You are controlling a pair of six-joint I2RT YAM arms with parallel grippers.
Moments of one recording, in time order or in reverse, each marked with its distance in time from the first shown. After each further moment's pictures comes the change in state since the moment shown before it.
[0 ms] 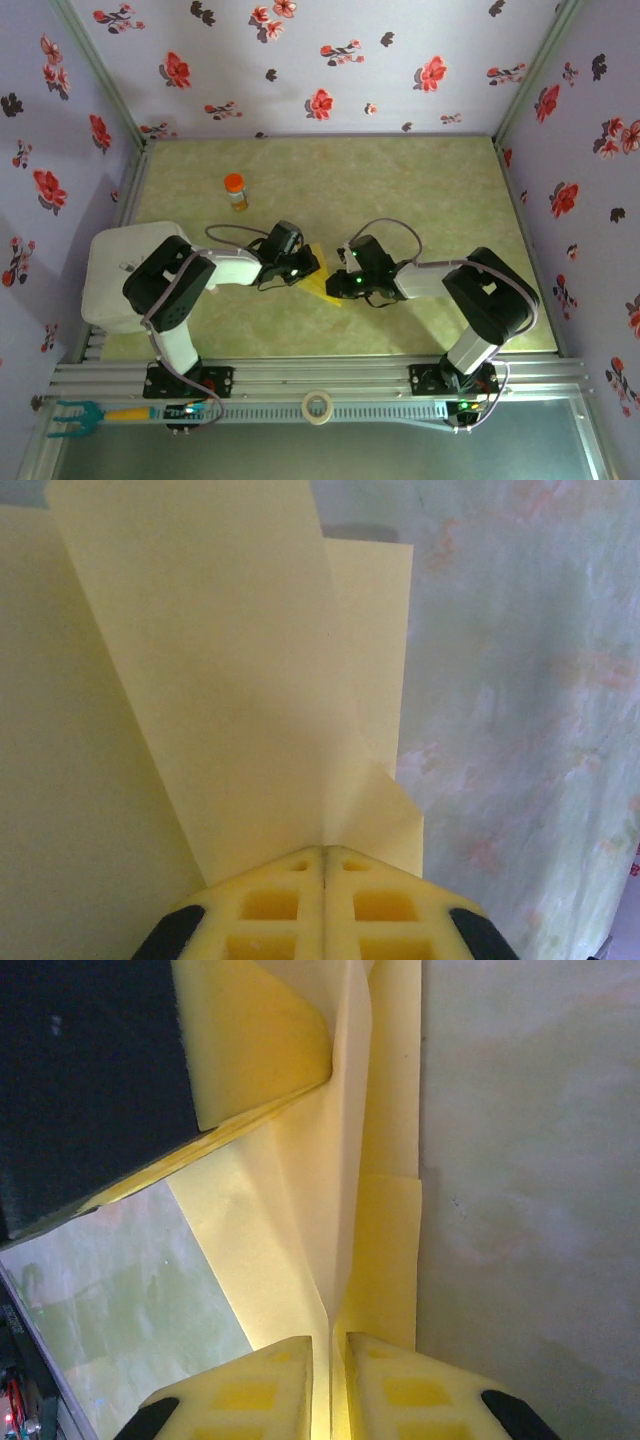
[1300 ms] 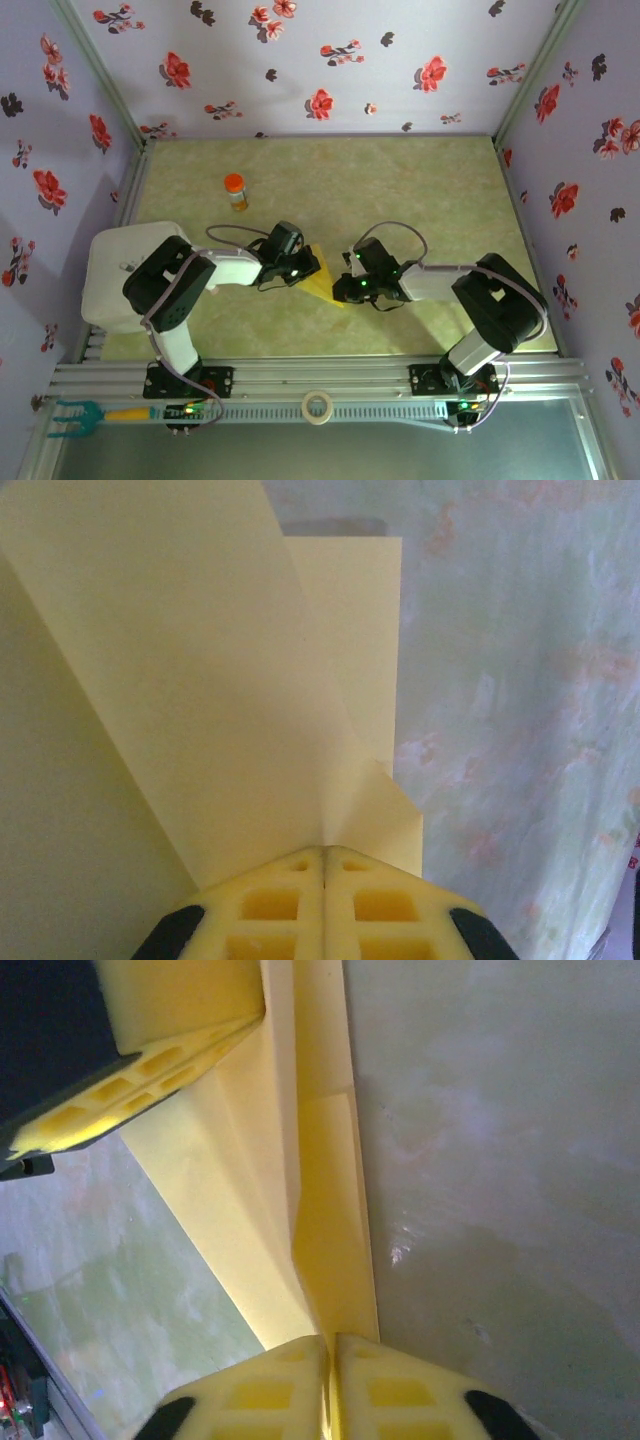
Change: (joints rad) left arm 0.000 0.000 -0.002 -0.001 0.011 0.000; right arm -0.007 -0.064 -0.022 -0.112 0.008 0.015
